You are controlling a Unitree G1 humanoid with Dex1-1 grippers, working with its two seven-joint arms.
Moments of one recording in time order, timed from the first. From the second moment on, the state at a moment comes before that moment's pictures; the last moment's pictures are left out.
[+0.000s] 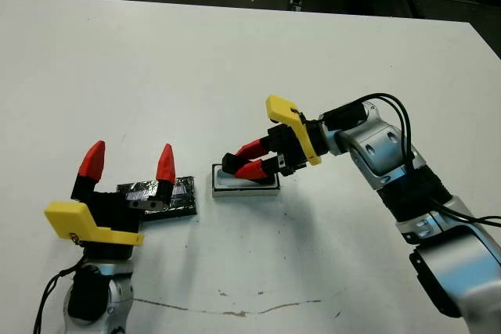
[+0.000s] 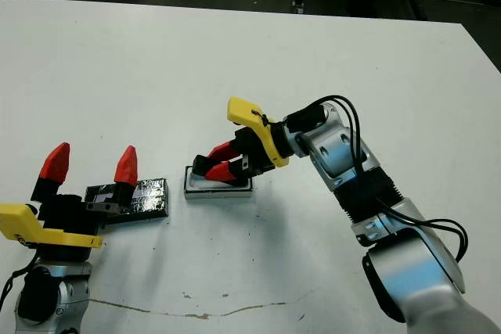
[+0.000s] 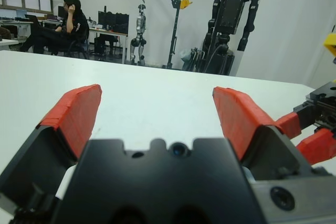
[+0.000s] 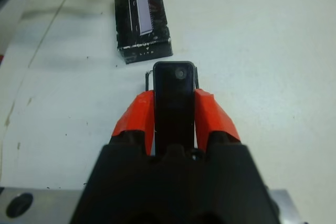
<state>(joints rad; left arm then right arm) 0.34 0.08 0.01 -0.49 -0.20 -0.14 -0.10 -0.81 -0.40 0.47 0.28 0.13 0.48 1.29</state>
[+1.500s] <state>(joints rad) 0.35 0.08 -0.01 -0.49 -0.19 -0.13 -0.09 -0.82 -0.49 0.46 0.21 0.12 0.38 1.32</state>
